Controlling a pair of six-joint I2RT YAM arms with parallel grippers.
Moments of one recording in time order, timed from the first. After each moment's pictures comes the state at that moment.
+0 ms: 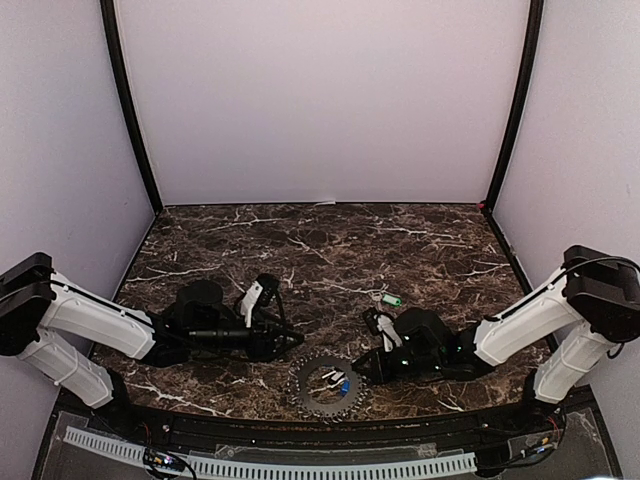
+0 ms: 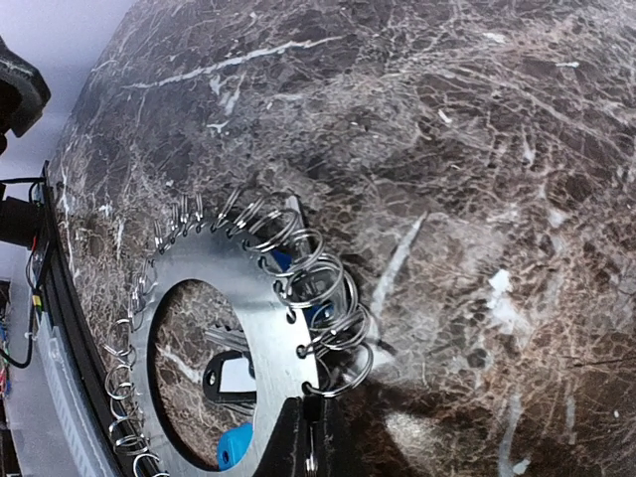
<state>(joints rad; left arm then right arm) -0.94 1.41 0.42 0.62 0.29 -0.37 1.11 1.58 0.45 0.43 -0.08 0.71</state>
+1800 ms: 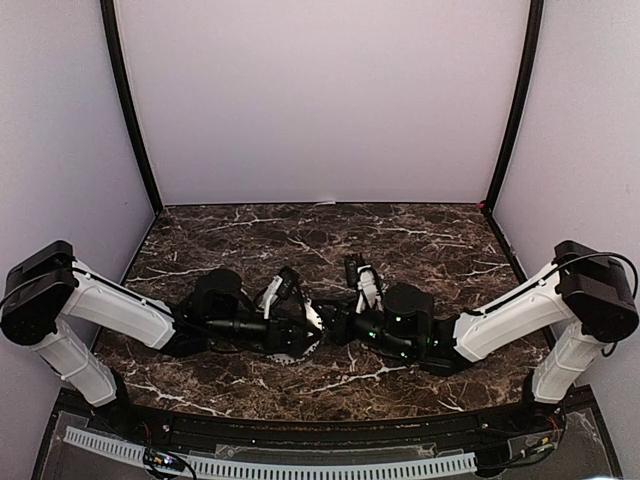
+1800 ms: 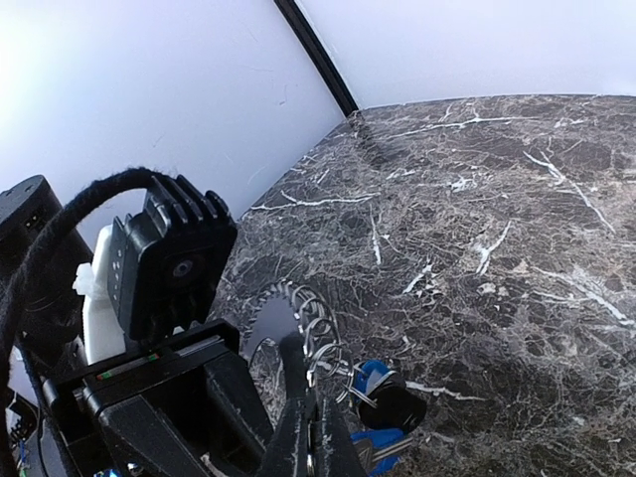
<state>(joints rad) -0.94 1.55 0.55 0.66 0.46 -0.51 1.20 1.65 0.66 0.83 0.21 0.56</state>
